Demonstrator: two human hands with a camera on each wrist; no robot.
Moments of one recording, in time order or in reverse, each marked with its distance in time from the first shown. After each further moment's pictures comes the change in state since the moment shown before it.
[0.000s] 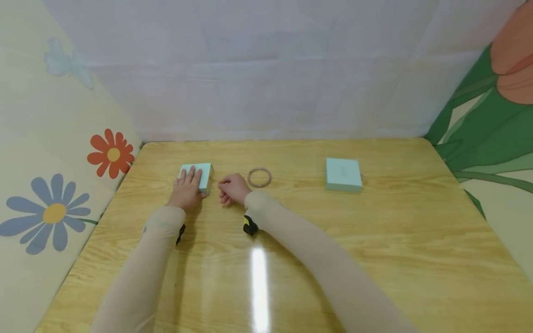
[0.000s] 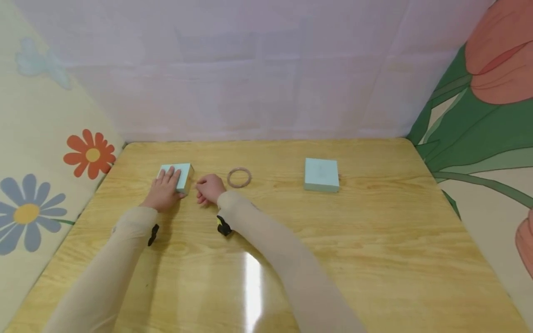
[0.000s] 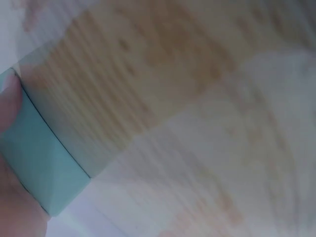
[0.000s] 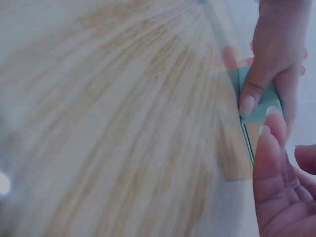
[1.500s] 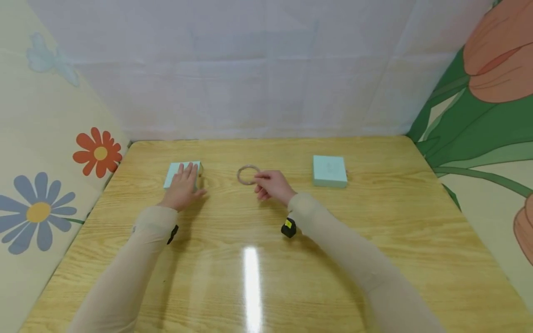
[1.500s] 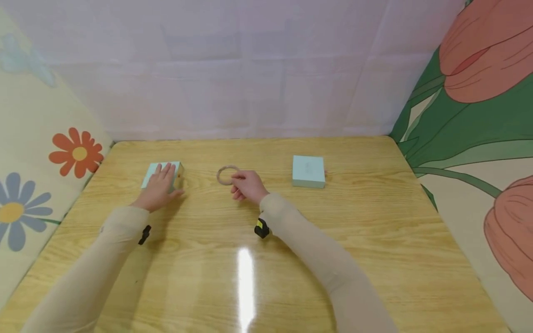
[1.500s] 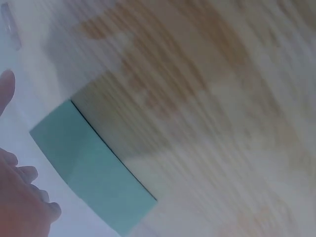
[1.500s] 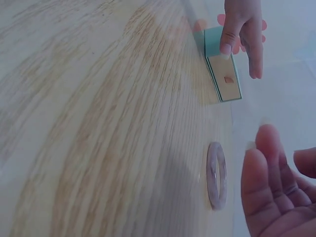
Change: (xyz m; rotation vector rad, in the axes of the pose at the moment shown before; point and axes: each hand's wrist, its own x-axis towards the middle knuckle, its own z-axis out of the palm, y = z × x) left_hand -0.009 0.035 -0.018 -0.045 -0.059 0.092; right_hand -0.077 0.004 -0.108 -0.017 0.122 0.004
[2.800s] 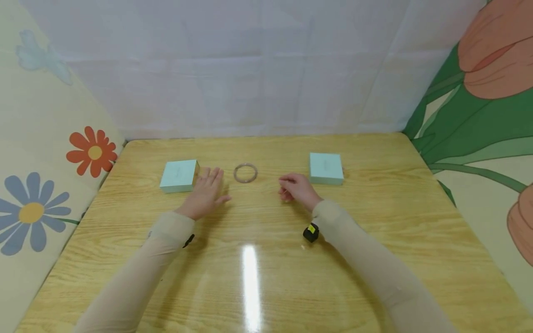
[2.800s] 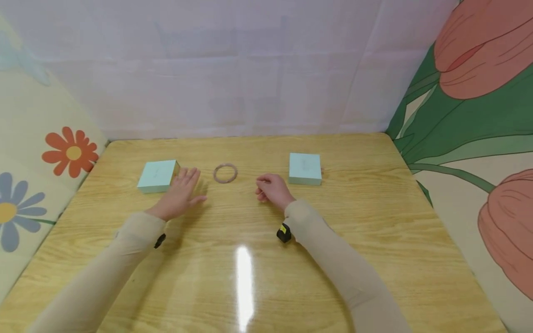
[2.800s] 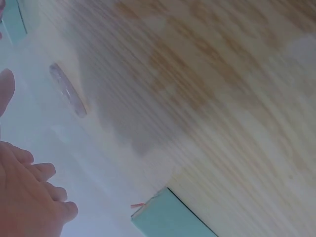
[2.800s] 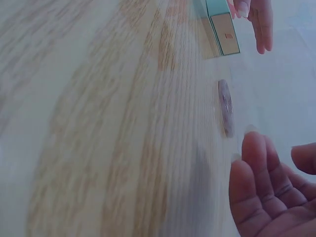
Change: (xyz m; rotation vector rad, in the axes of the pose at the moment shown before) left_hand 0.001 0.063 0.022 0.060 0.036 0.194; right_hand -0.030 0.025 -0.057 -0.076 0.078 -0.002
